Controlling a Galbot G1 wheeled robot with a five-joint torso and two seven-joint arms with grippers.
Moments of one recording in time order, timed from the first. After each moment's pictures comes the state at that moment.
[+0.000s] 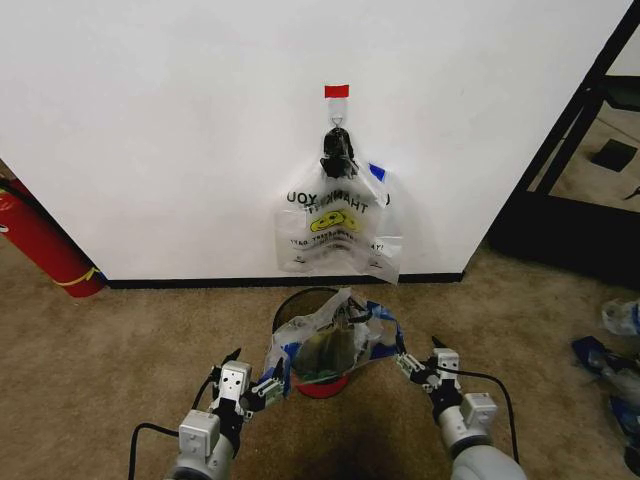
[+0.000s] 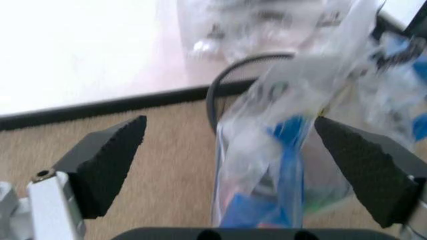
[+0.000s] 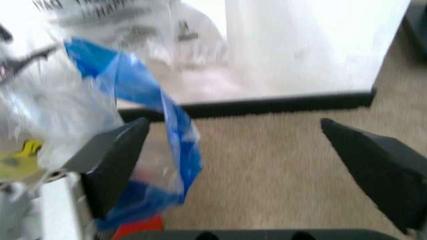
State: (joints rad) left arm 1.61 -0.84 -0.10 -2.40 -0.44 0.23 -0.57; right arm -1.58 1.17 0.35 2.00 0.39 0.02 0.21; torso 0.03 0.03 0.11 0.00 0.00
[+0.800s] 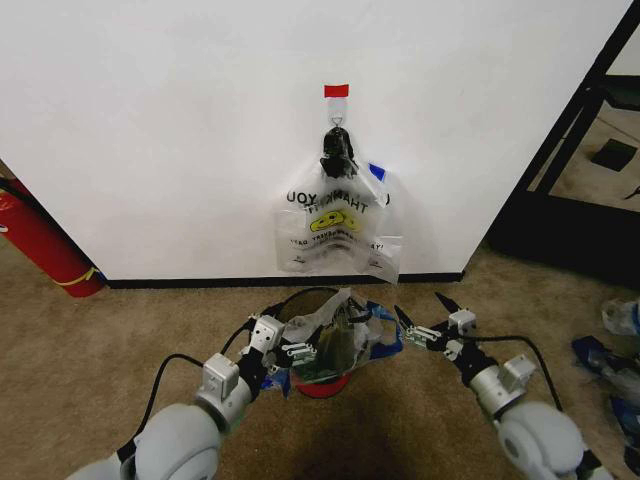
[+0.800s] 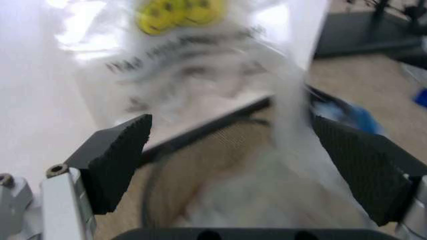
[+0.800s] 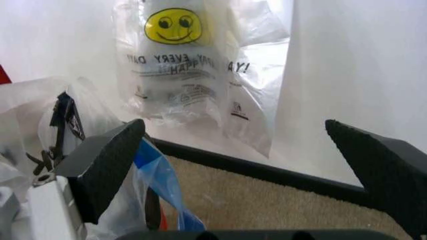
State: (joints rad) left arm 1.12 -0.73 0.02 -2.20 -0.65 0.25 -0.27; right arm -1.45 0.97 0.48 1.99 0.53 0.00 -0.16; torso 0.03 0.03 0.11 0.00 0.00
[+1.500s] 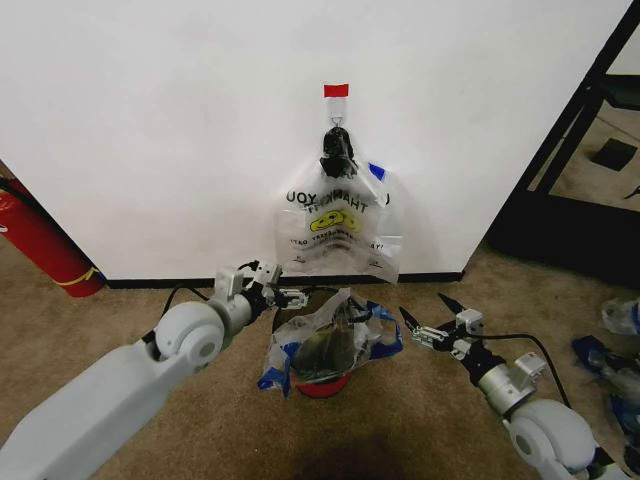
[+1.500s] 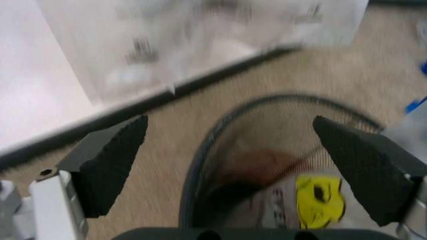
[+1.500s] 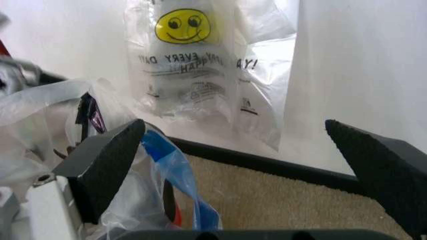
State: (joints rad) left arm 0.69 -0.80 0.12 -1.86 -1.01 0.61 -0.12; right arm -1.50 0.93 0.50 2.02 0.59 0.01 -0.17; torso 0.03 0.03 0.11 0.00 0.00
